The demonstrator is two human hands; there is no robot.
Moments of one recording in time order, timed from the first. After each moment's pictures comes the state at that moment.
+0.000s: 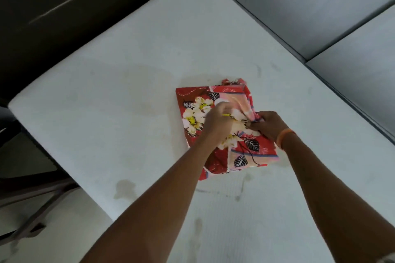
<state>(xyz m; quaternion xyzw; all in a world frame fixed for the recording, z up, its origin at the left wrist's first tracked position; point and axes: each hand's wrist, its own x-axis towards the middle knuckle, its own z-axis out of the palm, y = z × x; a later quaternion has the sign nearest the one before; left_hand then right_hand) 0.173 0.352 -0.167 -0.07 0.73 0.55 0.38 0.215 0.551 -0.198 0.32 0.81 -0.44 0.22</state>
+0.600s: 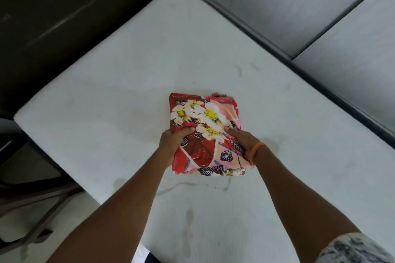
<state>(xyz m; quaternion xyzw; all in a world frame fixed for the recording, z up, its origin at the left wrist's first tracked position) 0.207 0.282 -0.198 -0.28 0.61 0.62 0.40 0.272 0.511 -0.209 0.47 0.49 -0.69 0.22</state>
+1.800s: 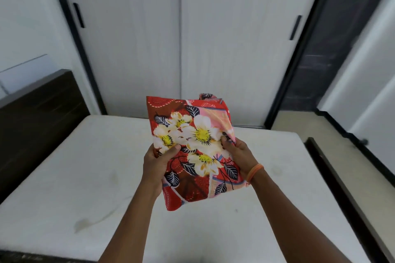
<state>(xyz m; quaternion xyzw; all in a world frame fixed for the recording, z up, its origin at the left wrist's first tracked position) 0.653 0.266 0.168 0.15 0.57 0.73 0.34 0.821 0.459 0.164 0.30 0.55 -0.75 -0.23</state>
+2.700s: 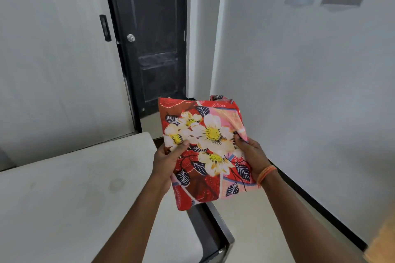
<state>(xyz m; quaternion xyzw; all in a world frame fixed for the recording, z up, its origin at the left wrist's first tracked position) 1.295 0.691 0.172 0.33 0.48 0.59 0.57 1.550 0.733 0.179 0.47 0.43 -0.61 -0.48</state>
